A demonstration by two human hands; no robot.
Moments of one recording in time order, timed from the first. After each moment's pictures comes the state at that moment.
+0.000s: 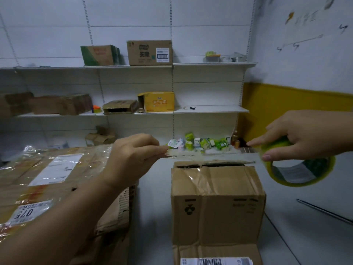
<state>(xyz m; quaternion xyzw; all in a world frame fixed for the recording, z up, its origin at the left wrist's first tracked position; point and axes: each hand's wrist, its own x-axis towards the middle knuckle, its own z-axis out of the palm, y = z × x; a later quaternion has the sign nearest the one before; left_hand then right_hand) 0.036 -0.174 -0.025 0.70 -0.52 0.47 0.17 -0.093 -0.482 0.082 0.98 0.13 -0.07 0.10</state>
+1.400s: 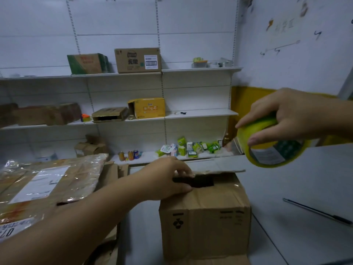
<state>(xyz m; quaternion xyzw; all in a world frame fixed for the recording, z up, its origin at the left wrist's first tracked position) -0.005 -0.251 -0.004 0.92 -0.38 -0.04 0.10 -0.098 -0.496 0.102 0.98 0.14 0.09 -0.08</state>
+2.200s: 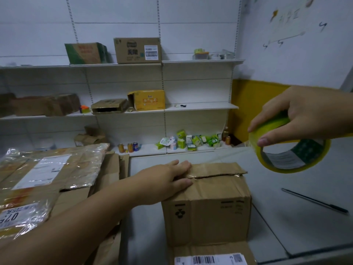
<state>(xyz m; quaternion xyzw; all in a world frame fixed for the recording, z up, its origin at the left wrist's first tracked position) -0.010 -0.234 -0.033 0.92 -0.37 -0.10 0.10 -0.115 -0.491 0.097 0.98 0.13 0.05 -0.12</state>
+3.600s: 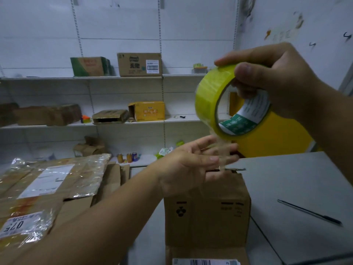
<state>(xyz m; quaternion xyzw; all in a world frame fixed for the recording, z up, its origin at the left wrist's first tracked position) -0.033 -0.272 0.009 0.43 -0.40 -0.40 0.71 -0.105 -0.439 0.128 0.77 0.36 0.26 -0.46</state>
